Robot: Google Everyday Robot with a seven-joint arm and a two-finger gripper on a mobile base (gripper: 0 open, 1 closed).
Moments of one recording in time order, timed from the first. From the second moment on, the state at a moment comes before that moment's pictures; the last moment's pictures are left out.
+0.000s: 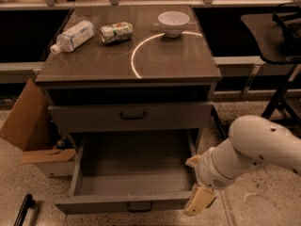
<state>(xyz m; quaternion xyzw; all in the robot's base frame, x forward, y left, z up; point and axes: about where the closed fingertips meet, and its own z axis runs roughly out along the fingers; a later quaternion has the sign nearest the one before) 0.374 -0.119 0.645 -0.60 0.76 0.19 0.15</state>
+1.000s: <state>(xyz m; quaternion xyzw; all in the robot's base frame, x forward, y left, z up) 0.363 -0.110 0.553 -0.60 0.77 0.20 0.13</state>
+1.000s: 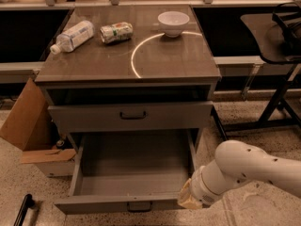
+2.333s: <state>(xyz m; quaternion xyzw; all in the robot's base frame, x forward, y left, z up) 0.354 -0.124 0.425 -0.61 0.78 0.12 0.07</state>
